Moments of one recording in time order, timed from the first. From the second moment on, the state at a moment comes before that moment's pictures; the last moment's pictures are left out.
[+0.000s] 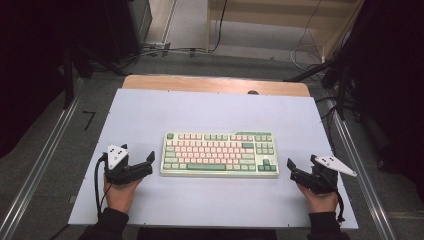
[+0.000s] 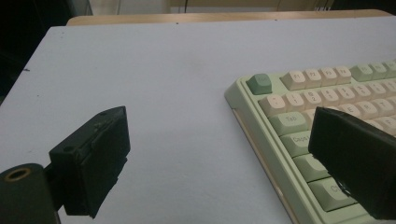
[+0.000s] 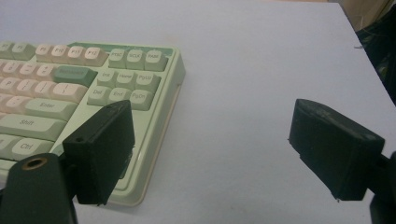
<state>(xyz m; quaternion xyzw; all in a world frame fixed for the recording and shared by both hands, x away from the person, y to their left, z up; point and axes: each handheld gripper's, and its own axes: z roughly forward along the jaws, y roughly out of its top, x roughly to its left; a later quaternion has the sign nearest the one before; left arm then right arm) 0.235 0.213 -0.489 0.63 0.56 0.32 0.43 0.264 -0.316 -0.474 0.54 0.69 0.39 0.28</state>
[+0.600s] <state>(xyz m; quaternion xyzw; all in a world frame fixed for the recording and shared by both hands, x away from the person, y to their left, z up) 0.241 0.195 -0.482 0.64 0.54 0.29 0.46 0.267 -0.295 -0.469 0.52 0.70 0.42 0.26</state>
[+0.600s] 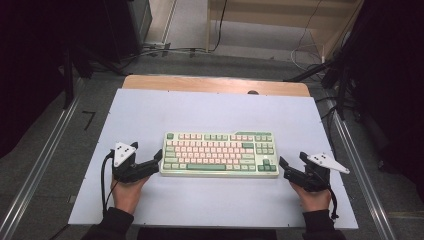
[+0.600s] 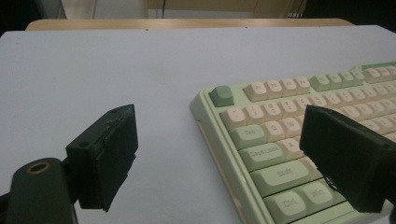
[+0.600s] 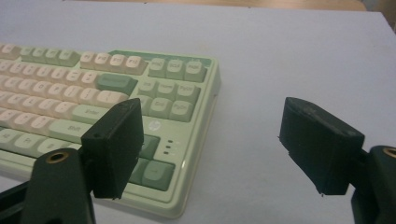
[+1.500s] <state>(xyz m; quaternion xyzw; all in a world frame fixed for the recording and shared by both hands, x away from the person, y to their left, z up) 0.262 0.160 -0.480 0.66 0.51 0.27 0.47 0.277 -0.250 -0.469 0.47 0.74 0.43 0.23</state>
